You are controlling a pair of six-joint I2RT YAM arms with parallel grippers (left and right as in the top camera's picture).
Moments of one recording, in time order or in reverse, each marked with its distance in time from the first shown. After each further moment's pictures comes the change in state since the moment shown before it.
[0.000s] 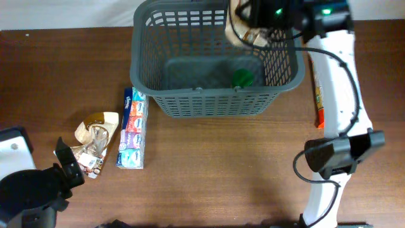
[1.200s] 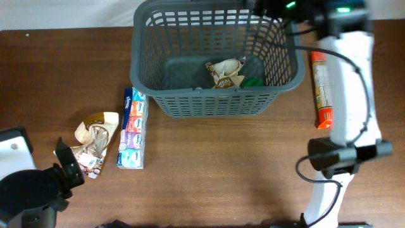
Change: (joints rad) left arm 0.000 0.000 0.000 0.000 0.000 0.000; right arm -0.075 -0.008 0.293 -0.145 0.242 -0.044
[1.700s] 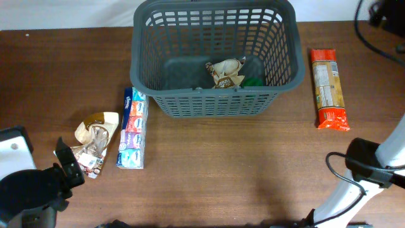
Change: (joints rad) left arm 0.000 0.000 0.000 0.000 0.000 0.000; right arm -0.433 -0.050 0.207 -0.464 0.243 -0.040
